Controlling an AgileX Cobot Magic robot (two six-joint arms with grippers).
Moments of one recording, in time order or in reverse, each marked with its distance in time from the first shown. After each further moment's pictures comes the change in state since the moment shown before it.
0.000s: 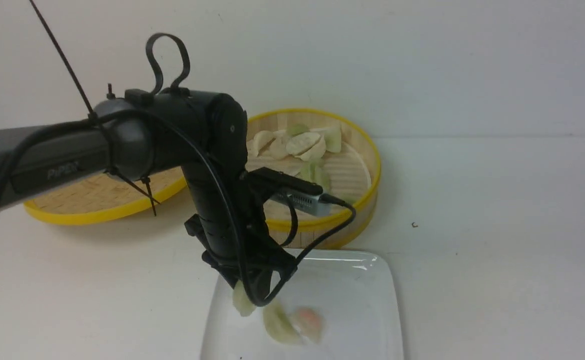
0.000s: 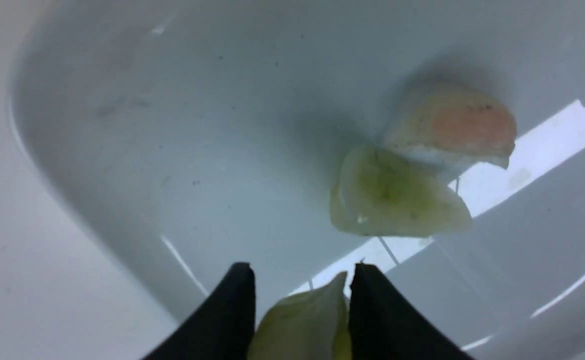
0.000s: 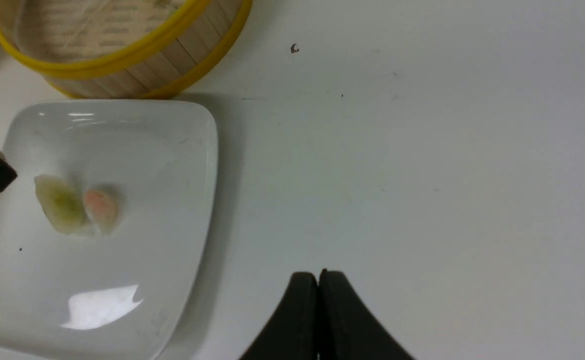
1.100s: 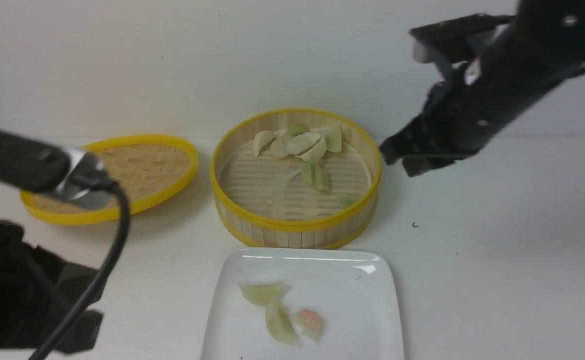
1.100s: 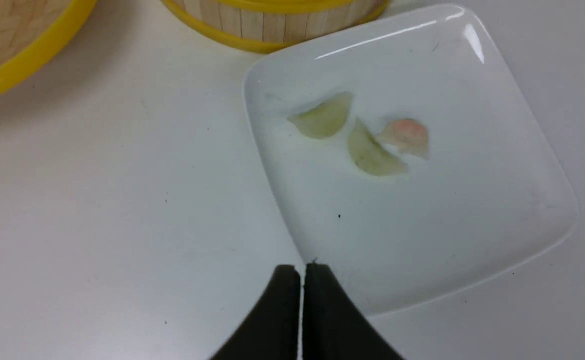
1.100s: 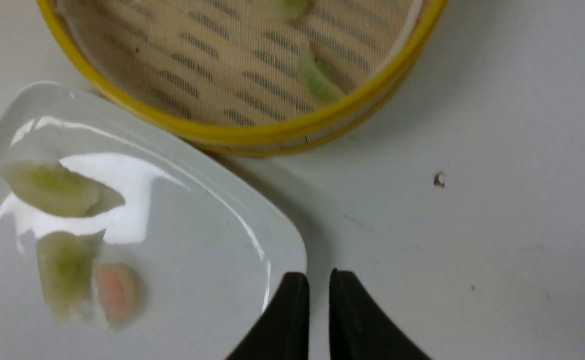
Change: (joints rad) right arm 0.449 1.065 -0.803 -0.209 0.002 0.008; left arm 0.000 -1.157 0.566 0.170 -0.144 -0.313
